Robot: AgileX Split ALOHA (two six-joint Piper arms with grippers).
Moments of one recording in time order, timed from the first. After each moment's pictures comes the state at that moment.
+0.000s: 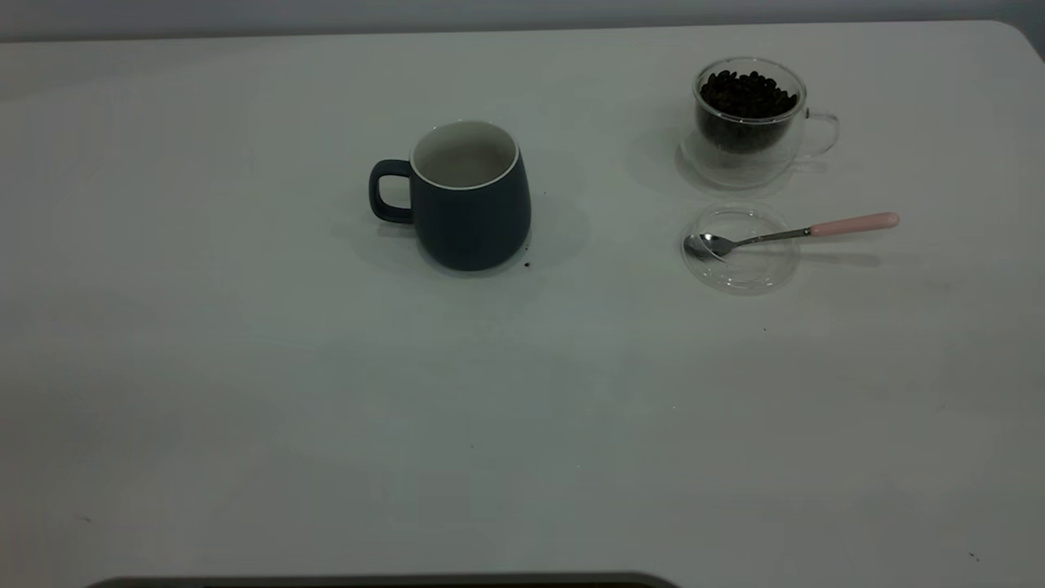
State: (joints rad) left arm -0.15 0.00 -0.49 -0.01 1.13 -0.02; right arm -0.05 0.03 -0.47 -0.02 1.12 0.10
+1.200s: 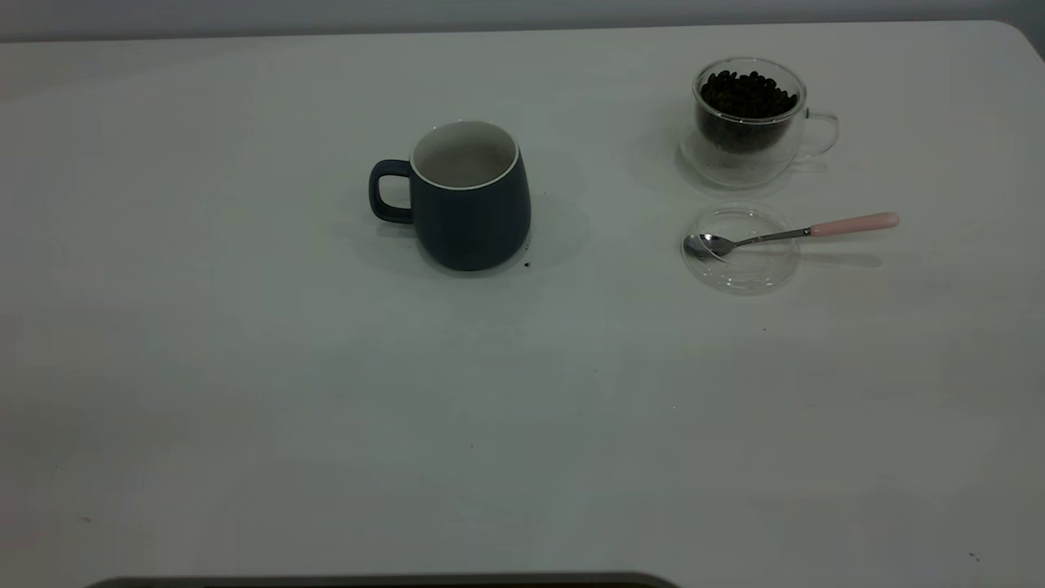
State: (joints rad) left arm -0.07 -0.02 -0.49 -0.01 1.13 -0.02; right arm -0.05 0.03 -0.47 0.02 1.12 0.09
